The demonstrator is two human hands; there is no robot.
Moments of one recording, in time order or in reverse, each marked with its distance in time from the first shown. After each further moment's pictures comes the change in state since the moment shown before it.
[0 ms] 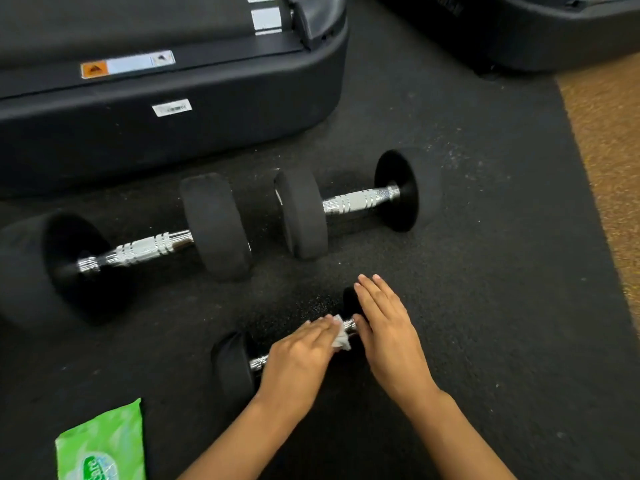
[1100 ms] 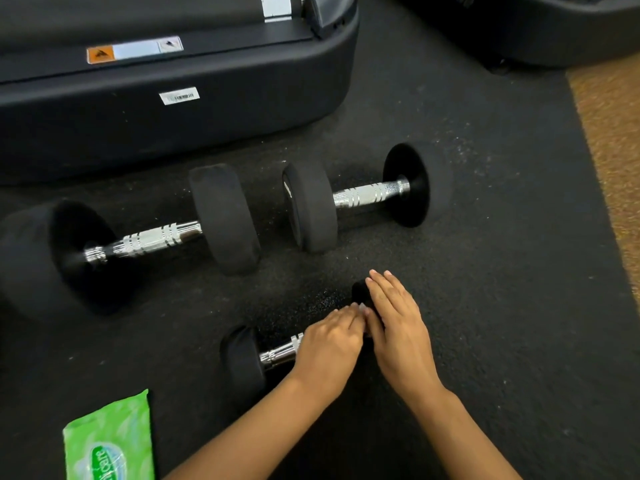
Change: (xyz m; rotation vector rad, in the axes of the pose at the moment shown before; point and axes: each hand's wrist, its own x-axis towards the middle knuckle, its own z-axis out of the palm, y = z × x) left_hand 0.015 0.011 0.014 0.080 0.004 0.031; right_hand -0.001 -0.005 0.000 0.045 0.063 0.020
